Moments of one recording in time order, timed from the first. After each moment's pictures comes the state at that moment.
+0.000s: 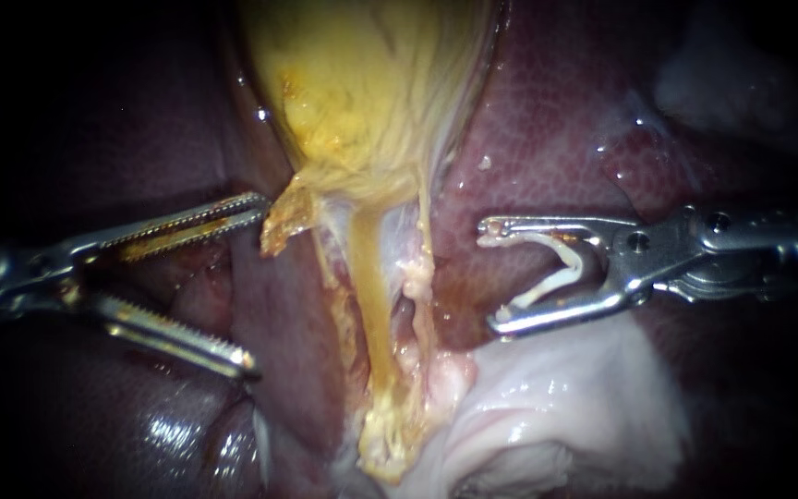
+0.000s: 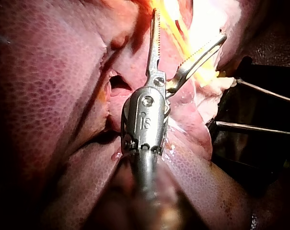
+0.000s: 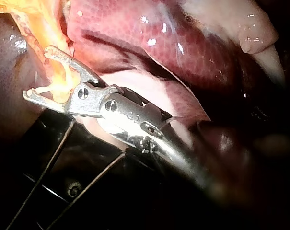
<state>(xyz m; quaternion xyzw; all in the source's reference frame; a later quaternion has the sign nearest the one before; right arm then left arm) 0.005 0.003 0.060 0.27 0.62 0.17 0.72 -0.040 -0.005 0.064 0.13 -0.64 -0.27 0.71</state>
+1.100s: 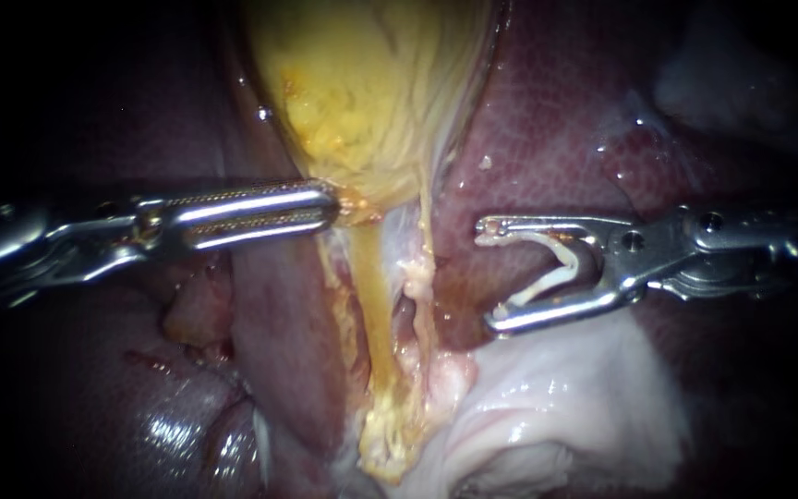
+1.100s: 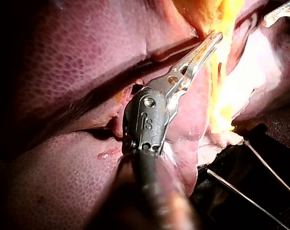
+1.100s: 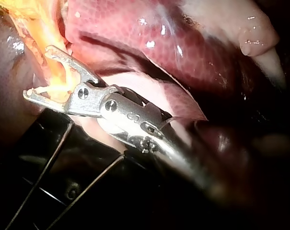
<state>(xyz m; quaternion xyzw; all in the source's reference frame) 0.005 0.003 0.061 0.27 0.62 0.17 0.72 -0.040 -0.002 0.069 0.14 -0.55 -0.45 0.69</state>
